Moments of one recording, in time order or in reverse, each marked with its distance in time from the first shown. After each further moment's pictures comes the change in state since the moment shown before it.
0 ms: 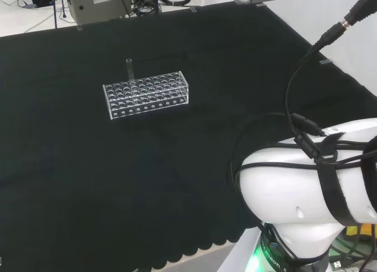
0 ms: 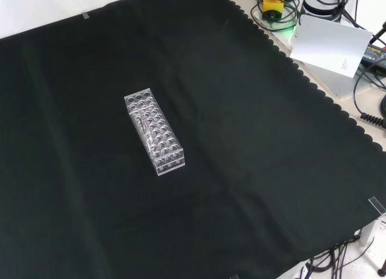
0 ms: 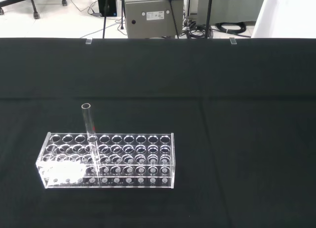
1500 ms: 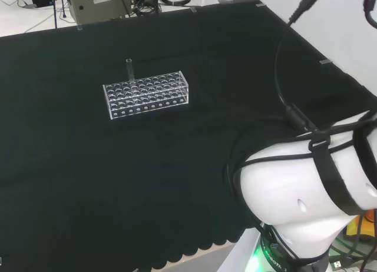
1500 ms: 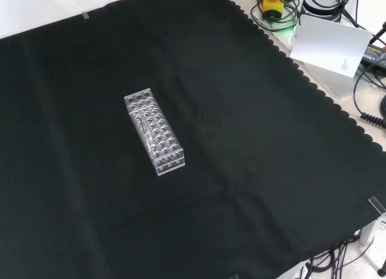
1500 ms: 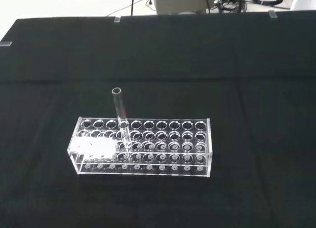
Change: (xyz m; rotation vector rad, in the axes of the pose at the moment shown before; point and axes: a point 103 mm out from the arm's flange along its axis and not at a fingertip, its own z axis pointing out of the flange) arm 0.018 0.044 0.024 0.088 0.061 -0.072
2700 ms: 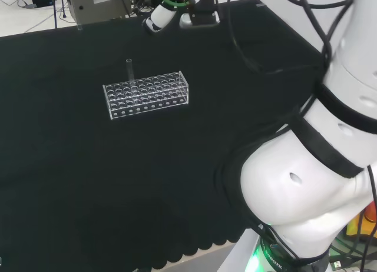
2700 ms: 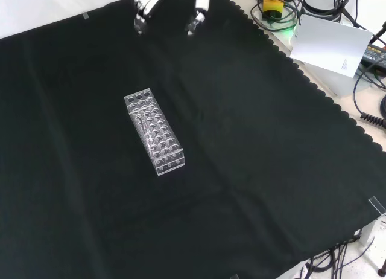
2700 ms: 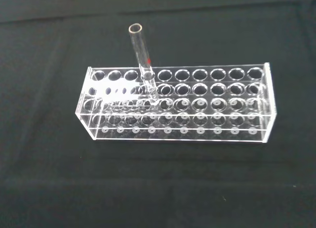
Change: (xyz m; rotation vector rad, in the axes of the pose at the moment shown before) arm 0.027 0.122 0.106 0.209 0.068 -0.030
